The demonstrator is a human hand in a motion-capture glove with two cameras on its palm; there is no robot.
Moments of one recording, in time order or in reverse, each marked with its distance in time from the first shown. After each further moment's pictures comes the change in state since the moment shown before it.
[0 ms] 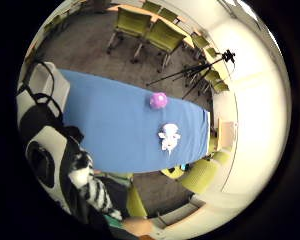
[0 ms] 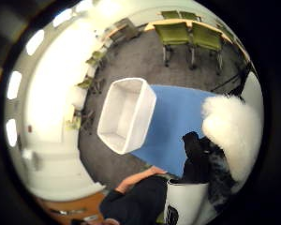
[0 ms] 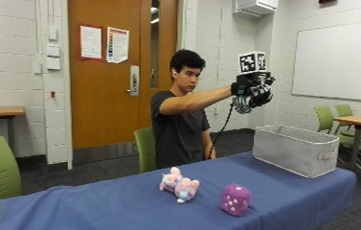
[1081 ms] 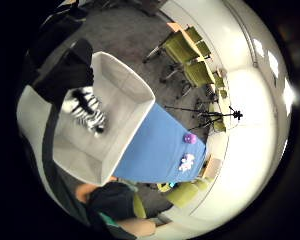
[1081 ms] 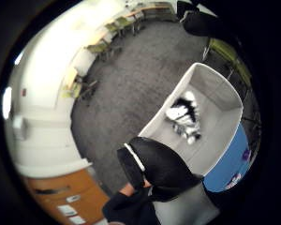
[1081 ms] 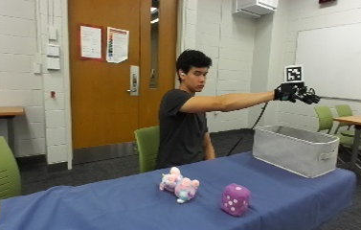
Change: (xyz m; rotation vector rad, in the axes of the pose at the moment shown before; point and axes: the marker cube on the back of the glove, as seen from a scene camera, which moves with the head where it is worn) arm -0.225 -0.086 0.052 -0.094 -0.039 -0.330
